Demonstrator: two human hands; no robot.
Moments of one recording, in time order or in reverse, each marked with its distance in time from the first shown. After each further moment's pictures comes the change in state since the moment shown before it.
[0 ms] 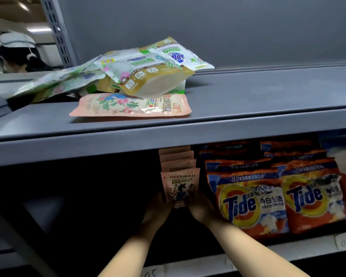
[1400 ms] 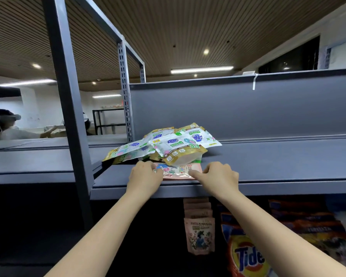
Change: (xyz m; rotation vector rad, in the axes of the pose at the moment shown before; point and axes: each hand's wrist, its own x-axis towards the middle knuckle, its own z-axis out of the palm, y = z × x) left_hand -0.152 0.293 -0.160 0.640 0.450 0.247; right_hand -0.163 -0.236 -0.163 -0.421 0.367 -0.426
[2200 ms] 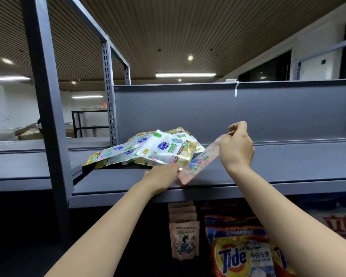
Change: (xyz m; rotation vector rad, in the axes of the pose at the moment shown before) left_hand 0.019 0.046 0.035 0.170 -0.401 0.278; right_hand 0.024 0.012 -0.076 0.427 0.597 0.062
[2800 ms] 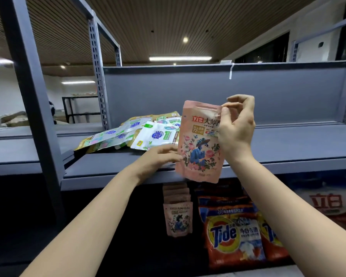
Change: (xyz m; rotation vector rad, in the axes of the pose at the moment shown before) left_hand -0.031 0.007 -0.005 -0.877 -0.106 0.296; right_hand -0.017 -0.005 -0.020 0.480 0.098 -0.271
